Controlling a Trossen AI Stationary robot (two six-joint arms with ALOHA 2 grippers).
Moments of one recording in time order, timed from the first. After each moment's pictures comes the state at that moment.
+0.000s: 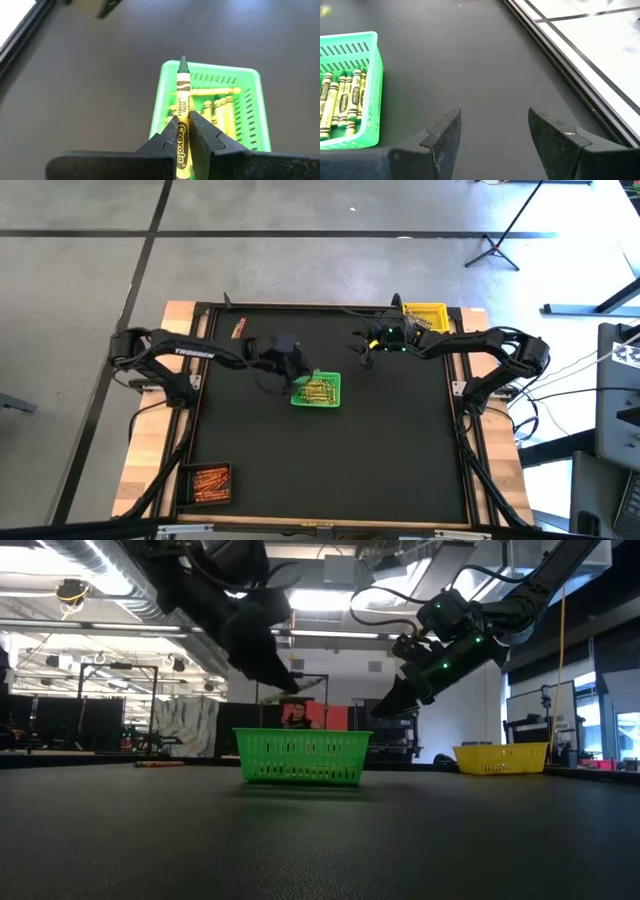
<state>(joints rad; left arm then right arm) 0.23 1.48 0.84 -0.05 0.06 0.06 -0.50 1.53 0.68 0.31 -0.15 -0.18</state>
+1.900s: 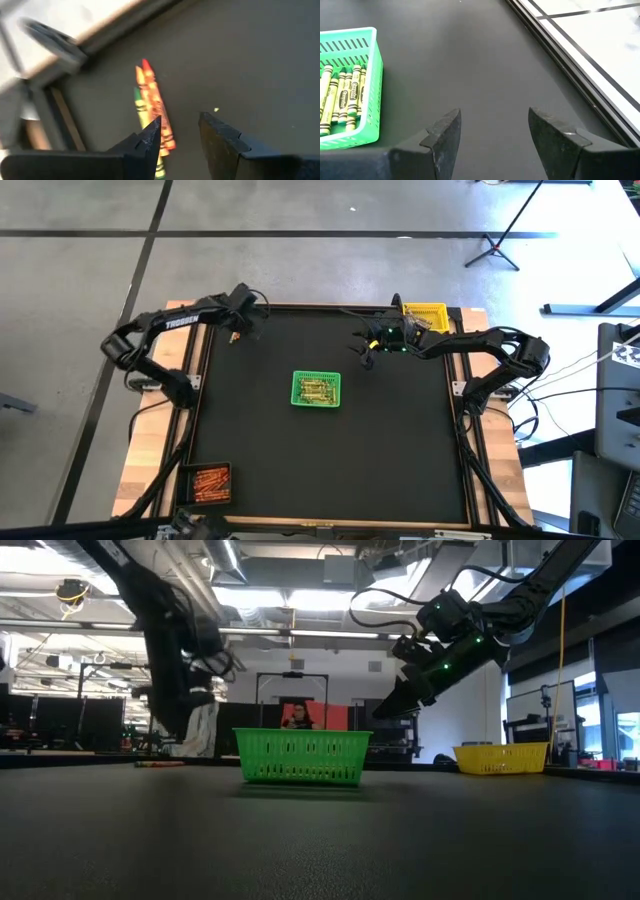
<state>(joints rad) 0.87 1.45 0.84 -0.57 -0.26 -0.13 -0.50 1.53 0.68 0.30 -0.15 -0.18</state>
